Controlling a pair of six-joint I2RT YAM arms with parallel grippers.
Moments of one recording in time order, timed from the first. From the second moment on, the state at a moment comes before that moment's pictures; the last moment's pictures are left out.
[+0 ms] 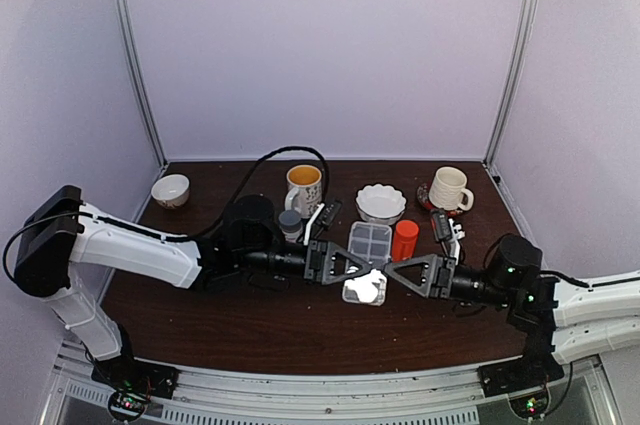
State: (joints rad) left arm -1.08 1.63 0.86 0.66 0.56 -0.96; right arm 1.01 0.91 0.28 0.65 -0.25 1.00
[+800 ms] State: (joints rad) left arm -1.07 1.63 0.85 0.73 0.59 -1.04; right arm 1.01 0.75 0.23 0.66 -0.24 0.99
